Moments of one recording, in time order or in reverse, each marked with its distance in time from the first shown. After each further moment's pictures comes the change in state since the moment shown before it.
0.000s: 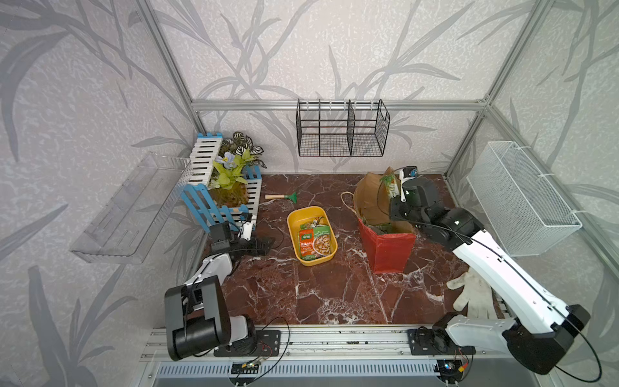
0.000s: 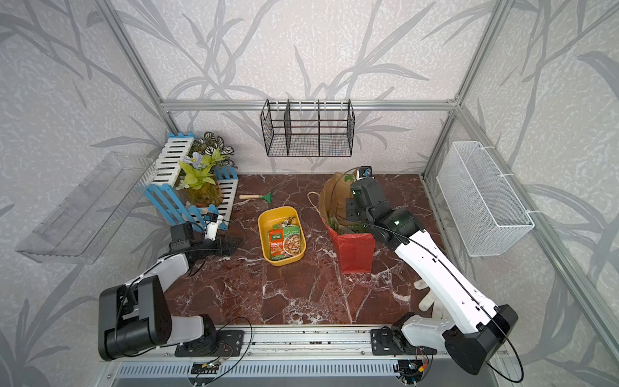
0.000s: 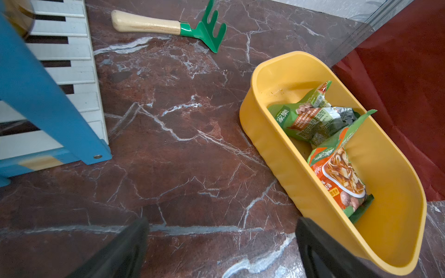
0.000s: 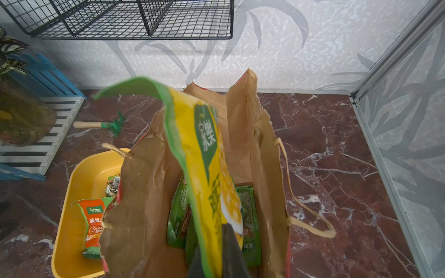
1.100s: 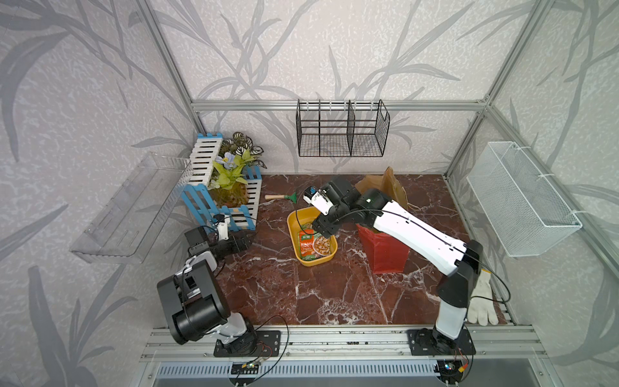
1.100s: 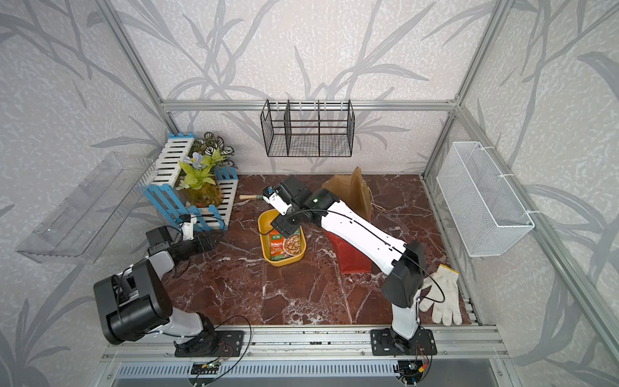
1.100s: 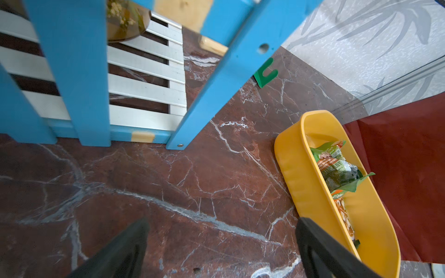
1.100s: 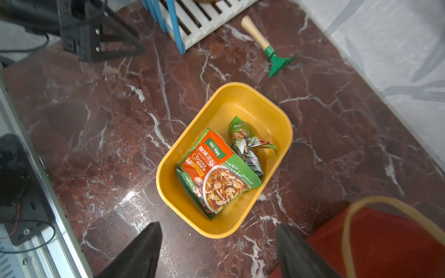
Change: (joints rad) left arm 0.247 0.132 0.062 0.031 0.159 -0.150; right arm 0.293 0.671 0.581 -0.202 -0.419 -0.473
